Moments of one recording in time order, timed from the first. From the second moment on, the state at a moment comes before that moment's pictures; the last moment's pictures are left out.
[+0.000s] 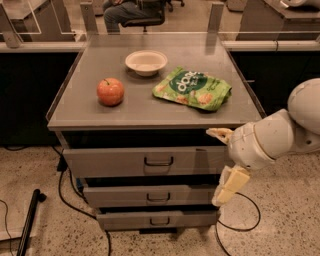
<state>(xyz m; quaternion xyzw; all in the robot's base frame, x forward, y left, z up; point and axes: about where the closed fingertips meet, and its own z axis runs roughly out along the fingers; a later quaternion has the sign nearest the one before) 0.448 -0.134 0.781 -0.66 0.68 0.15 0.28</state>
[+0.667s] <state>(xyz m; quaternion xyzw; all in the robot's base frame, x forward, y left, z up) 0.464 -0.128 0.738 -0.65 0.69 0.15 0.28</state>
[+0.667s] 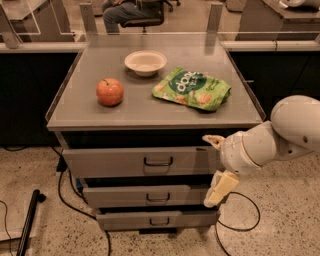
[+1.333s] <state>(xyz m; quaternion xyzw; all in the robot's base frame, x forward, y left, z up) 0.507 -0.136 0.715 -0.61 0.71 0.10 0.33</state>
